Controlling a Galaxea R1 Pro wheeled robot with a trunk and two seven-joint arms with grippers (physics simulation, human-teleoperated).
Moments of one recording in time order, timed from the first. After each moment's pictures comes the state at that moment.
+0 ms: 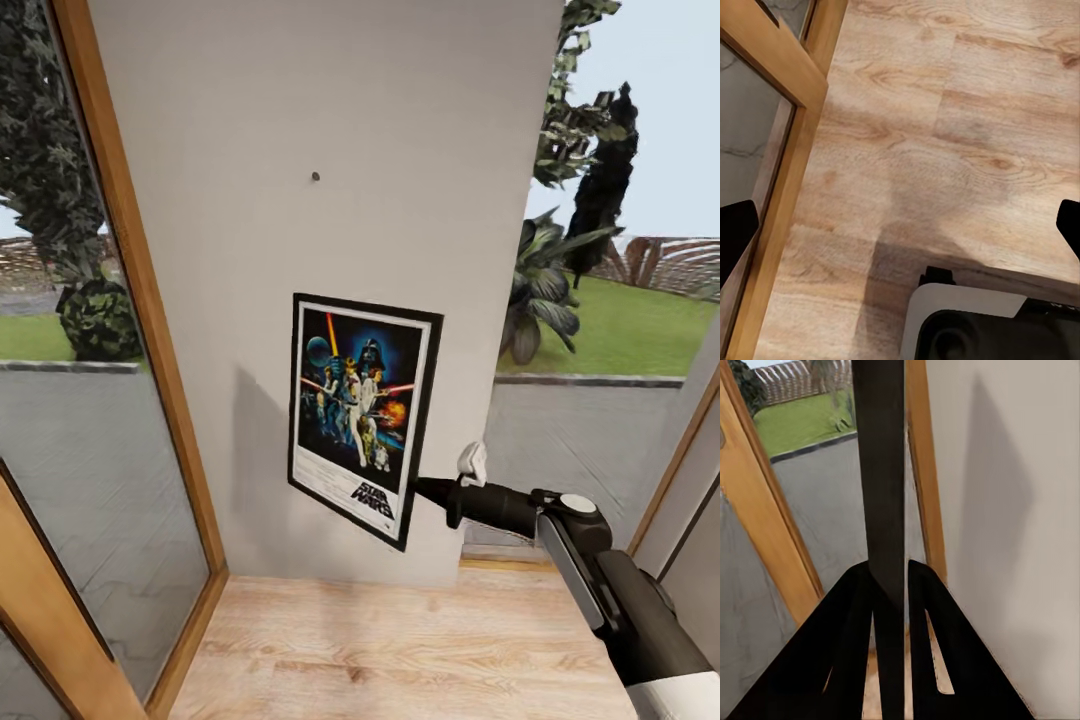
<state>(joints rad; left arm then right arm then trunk) 0.05 0.05 0.19 -0.64 0.00 0.00 0.00 -0.49 -0.21 0.13 -1.41 -0.24 0.48 0.92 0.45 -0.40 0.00</state>
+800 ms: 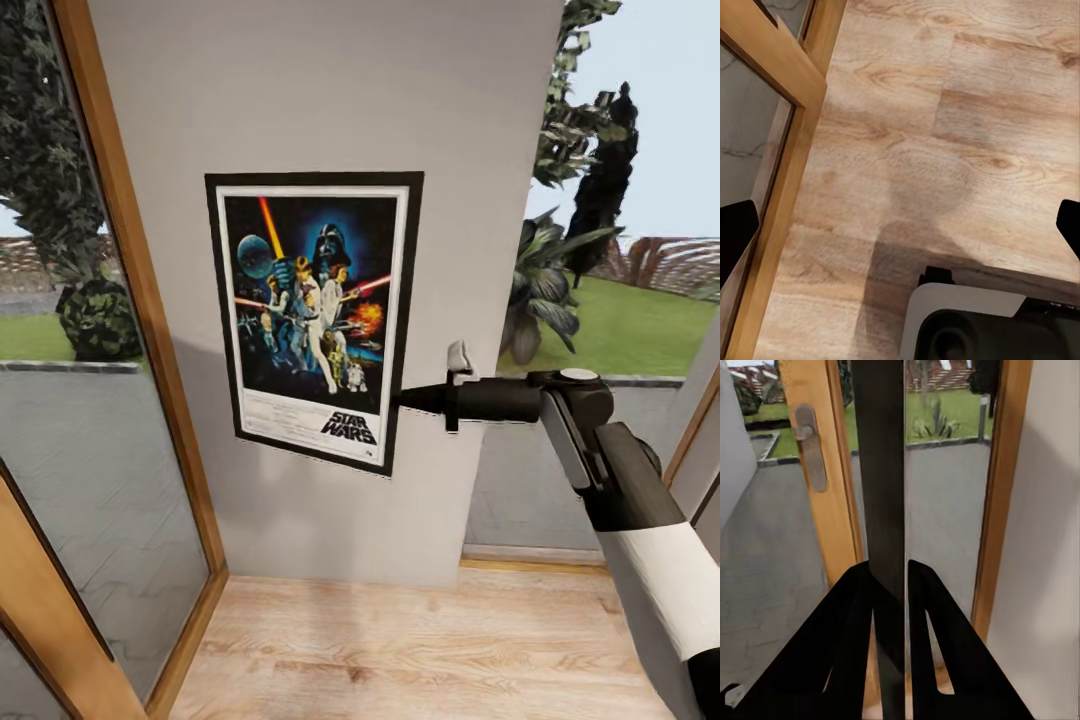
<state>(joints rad) 0.05 0.05 0.19 -0.64 0.00 0.00 0.00 -0.91 -0.21 0.18 -1.42 -0.24 0.75 1.17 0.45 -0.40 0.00</state>
